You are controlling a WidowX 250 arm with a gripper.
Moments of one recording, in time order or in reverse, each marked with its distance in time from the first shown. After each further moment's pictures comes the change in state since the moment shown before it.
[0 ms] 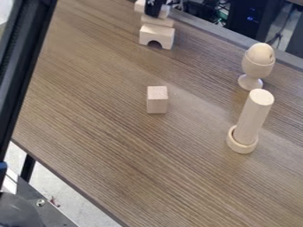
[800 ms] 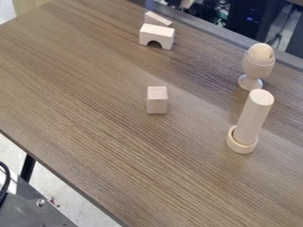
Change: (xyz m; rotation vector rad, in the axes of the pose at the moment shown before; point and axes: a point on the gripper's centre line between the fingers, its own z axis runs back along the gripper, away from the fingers) arm -0.043 0.063 0.062 -0.104 -0.019 -0.113
